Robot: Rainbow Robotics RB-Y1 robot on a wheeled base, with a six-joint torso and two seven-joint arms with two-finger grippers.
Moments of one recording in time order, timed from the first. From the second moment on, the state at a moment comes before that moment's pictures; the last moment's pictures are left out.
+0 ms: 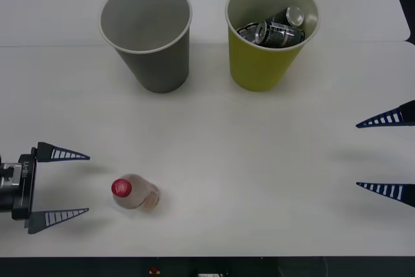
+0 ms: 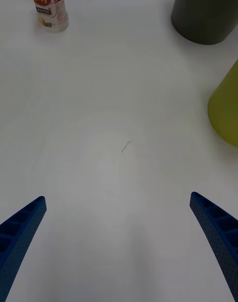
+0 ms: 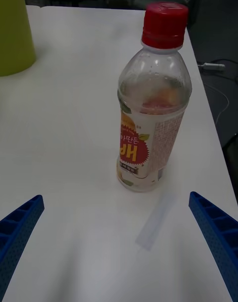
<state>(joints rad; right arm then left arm) 0.26 -1.13 -0.26 -2.01 1.31 -1.13 -0.09 -0.18 1.20 -0.66 -1.20 -0.44 -1.21 -0.82</state>
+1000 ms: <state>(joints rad) 0.26 -1.13 -0.26 -2.01 1.31 -1.13 -0.09 -0.33 1.05 -0.92 -1.13 -0.30 -1.20 -0.88</state>
